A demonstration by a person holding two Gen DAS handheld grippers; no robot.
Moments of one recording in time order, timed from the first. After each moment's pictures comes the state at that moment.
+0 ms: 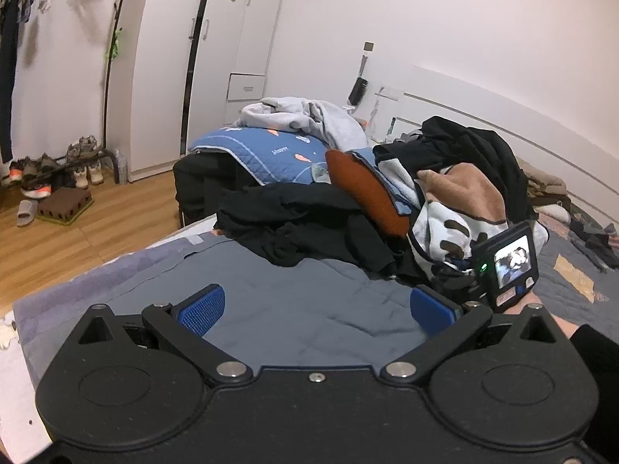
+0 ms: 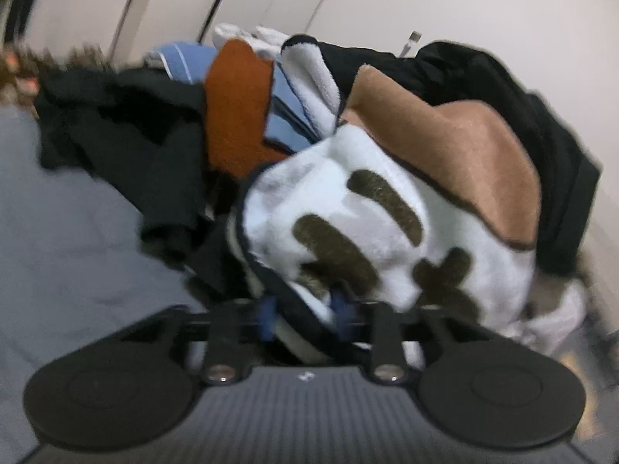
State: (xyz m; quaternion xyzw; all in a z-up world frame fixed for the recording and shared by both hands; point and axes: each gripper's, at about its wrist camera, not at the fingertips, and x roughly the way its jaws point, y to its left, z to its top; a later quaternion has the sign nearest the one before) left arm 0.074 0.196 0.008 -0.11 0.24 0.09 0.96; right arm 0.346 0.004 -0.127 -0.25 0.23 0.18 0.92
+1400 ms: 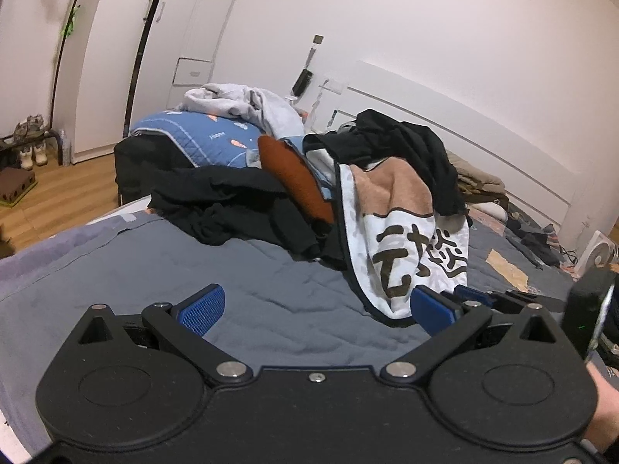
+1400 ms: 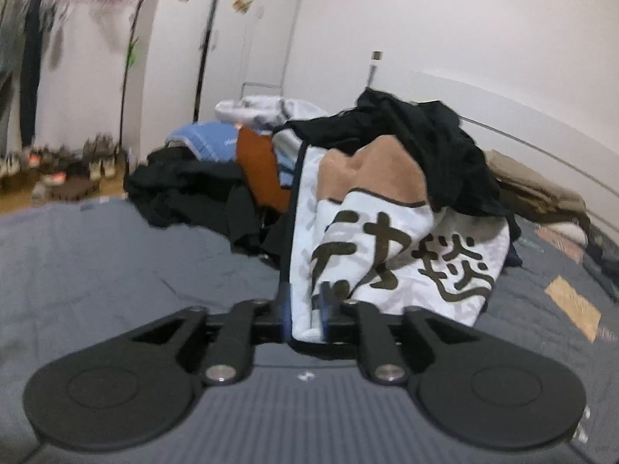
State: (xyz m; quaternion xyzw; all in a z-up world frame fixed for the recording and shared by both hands) left arm 0.059 0.173 0.006 -0.16 0.24 -0.01 0.96; right arm 0.161 -0.075 -0.050 -0.14 0.21 0.19 0.95
